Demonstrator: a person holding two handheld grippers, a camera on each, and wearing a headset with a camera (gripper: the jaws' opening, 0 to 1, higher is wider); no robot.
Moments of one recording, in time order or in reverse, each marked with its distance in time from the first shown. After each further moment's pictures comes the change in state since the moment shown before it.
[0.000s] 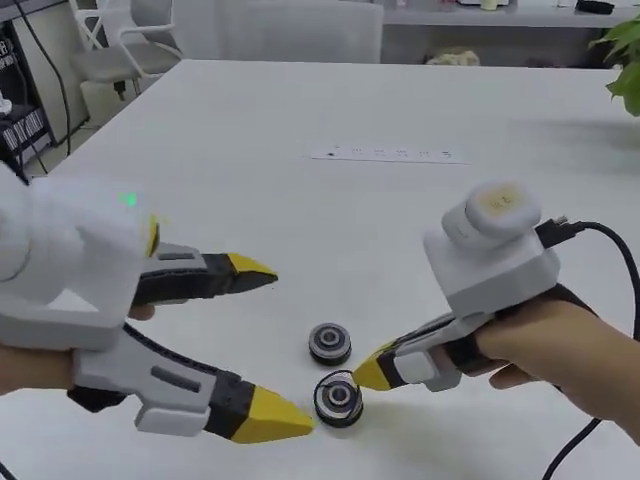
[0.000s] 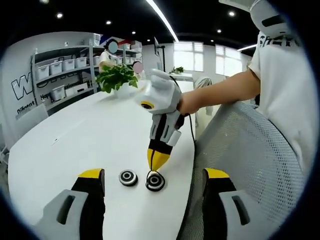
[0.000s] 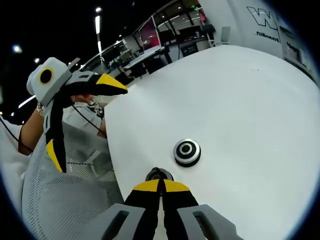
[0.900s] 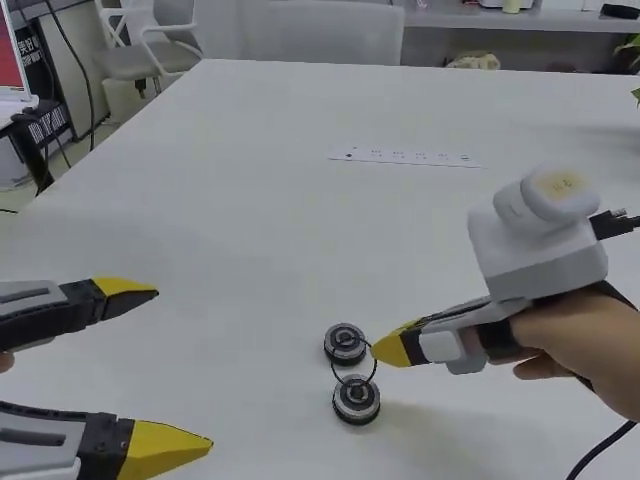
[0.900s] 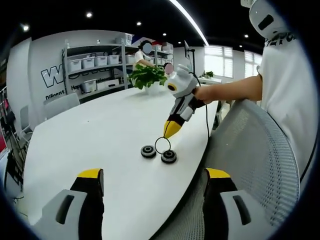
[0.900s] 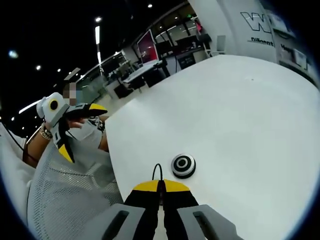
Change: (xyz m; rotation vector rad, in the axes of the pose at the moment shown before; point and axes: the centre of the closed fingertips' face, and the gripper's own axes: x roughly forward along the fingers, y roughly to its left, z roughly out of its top) left arm -0.065 0.001 -0.044 -0.118 -0.017 0.245; right arm -0.016 -0.001 0.023 0.016 -0.109 -0.007
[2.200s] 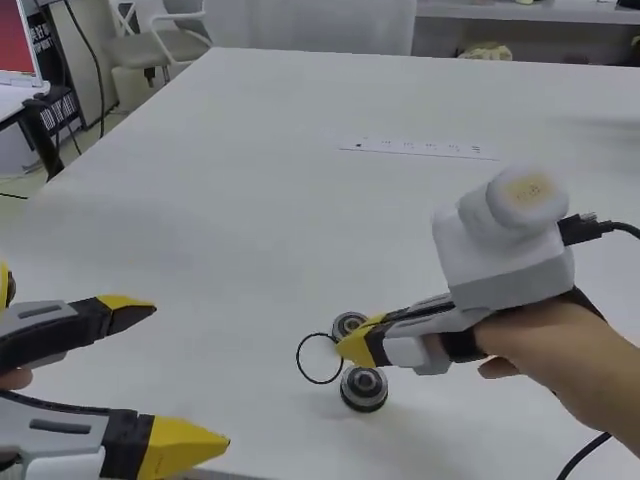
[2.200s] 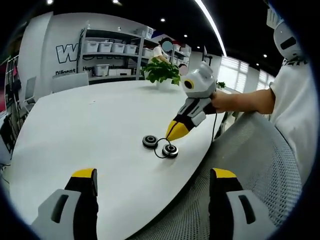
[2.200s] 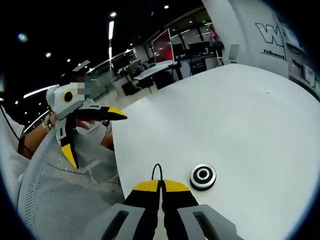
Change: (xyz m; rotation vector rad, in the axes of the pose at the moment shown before) left arm 0.006 0.005 -0.024 -0.213 0.023 0.020; right arm 0.031 0.029 0.002 -0.128 -0.005 0.013
